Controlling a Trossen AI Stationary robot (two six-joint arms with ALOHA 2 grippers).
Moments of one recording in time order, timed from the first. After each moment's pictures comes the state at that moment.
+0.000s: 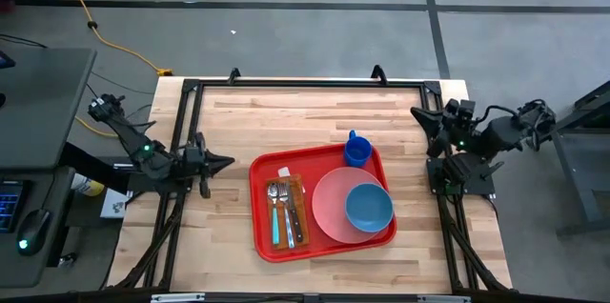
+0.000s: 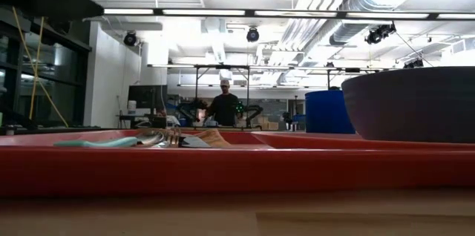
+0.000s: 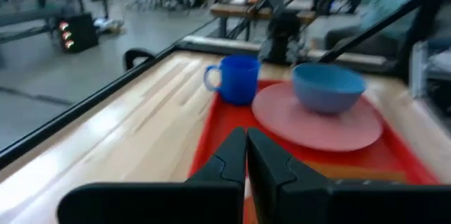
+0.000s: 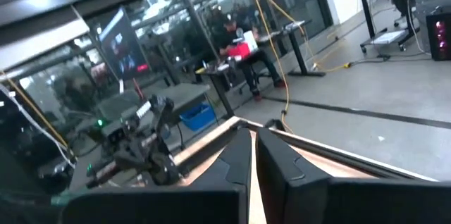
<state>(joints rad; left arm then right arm) -0.72 0.29 0.29 -0.25 -0.98 -0.26 0.51 0.42 0.71 -0.26 1.03 0.42</state>
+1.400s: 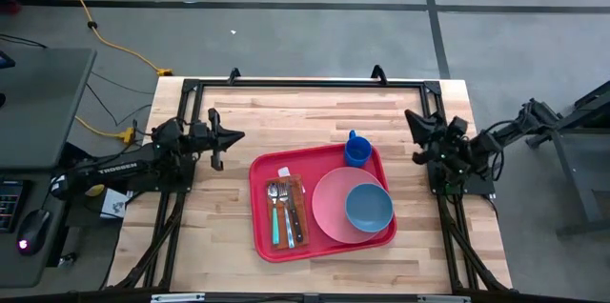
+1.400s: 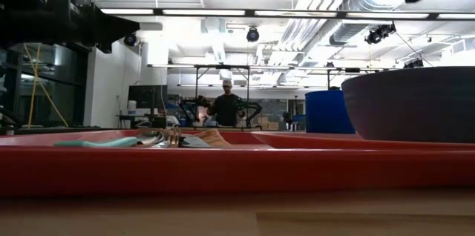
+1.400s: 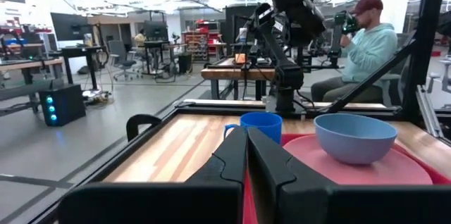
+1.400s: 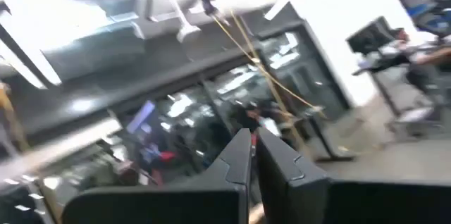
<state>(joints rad) 0.39 0.29 0.01 0.42 0.20 0.02 0.48 0.65 0.28 1.20 0.95 -0.16</state>
